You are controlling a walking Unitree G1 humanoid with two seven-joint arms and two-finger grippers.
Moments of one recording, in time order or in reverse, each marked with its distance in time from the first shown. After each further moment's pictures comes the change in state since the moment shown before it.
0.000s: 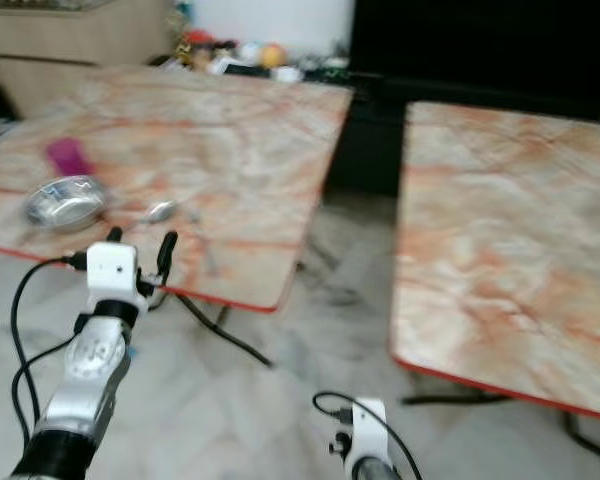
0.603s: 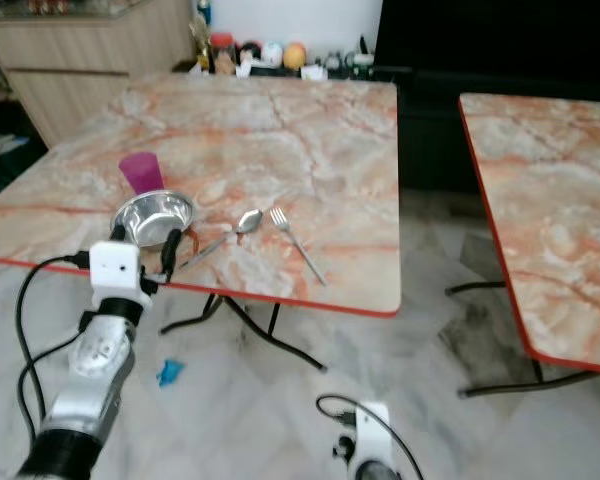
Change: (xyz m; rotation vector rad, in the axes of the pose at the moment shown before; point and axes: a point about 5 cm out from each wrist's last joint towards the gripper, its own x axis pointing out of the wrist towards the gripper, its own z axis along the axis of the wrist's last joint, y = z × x) left arm 0.002 -0.016 0.007 -0.024 -0.026 -0.055; right arm -0.004 -0.010 -0.016 0.013 0.049 -0.027
